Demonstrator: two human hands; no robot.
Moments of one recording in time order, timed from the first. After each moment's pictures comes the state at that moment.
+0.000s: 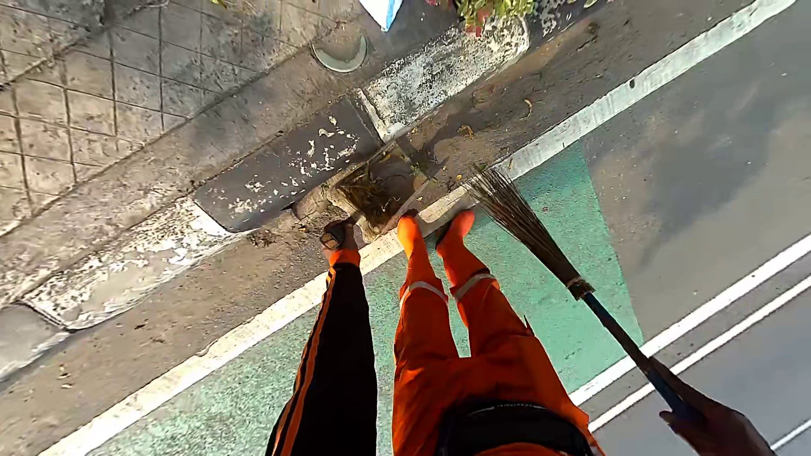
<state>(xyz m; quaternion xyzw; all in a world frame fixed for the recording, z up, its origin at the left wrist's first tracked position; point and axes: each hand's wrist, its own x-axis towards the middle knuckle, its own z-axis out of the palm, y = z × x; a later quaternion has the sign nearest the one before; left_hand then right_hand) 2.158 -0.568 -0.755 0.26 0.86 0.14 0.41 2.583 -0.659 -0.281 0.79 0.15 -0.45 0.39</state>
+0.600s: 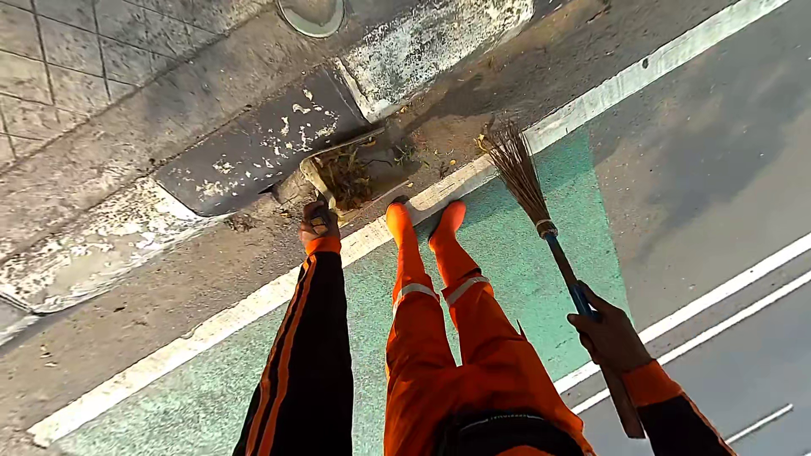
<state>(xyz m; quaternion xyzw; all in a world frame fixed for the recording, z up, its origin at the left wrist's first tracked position) 2.176 -0.552 -0.737 0.38 0.85 0.02 0.37 2.642 -0.696 -0.451 0.84 0.06 -0.53 0.06</state>
